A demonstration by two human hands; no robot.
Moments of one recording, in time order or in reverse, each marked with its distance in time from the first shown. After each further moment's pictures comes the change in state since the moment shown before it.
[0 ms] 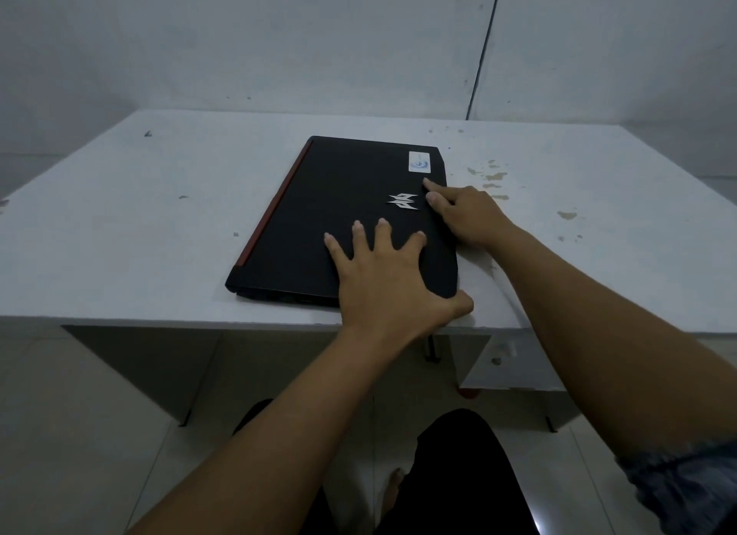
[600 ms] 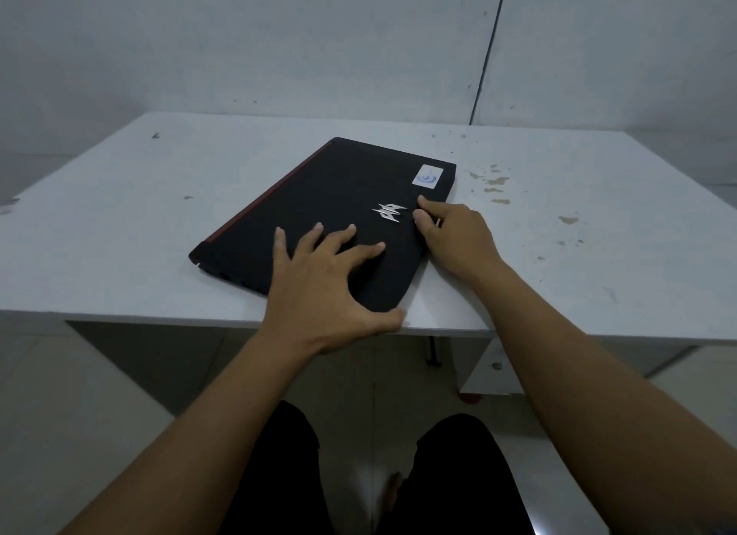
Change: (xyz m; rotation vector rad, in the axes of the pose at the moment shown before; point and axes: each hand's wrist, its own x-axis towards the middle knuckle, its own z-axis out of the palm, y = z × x) left_hand -0.018 -0.072 -0.020 -0.041 0.058 0.084; right_hand -0.035 -0.015 0.031 0.107 0.263 -0.030
